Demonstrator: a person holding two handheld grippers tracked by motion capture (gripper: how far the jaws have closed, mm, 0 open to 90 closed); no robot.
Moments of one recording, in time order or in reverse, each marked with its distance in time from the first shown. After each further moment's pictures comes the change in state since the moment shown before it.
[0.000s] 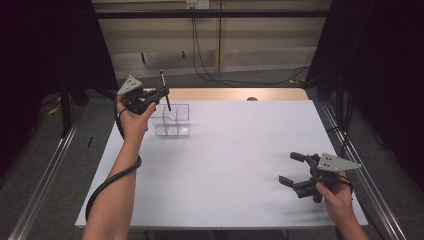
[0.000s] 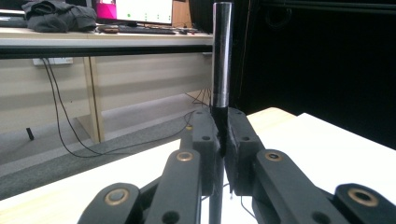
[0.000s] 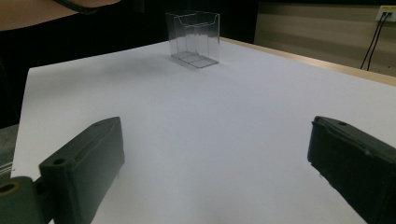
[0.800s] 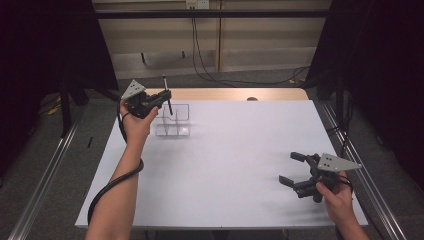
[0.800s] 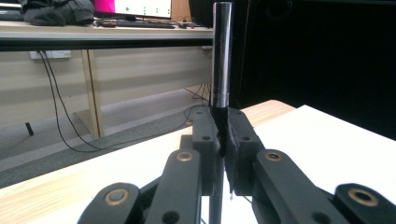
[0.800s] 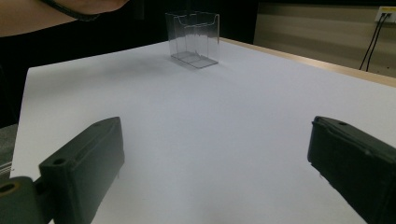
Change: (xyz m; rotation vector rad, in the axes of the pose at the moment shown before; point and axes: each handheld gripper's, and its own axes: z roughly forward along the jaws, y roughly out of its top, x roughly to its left) left arm -0.004 -0.013 0.003 0.016 0.002 -0.003; right arm 0.000 0.000 -0.001 -0.001 -0.002 -0.002
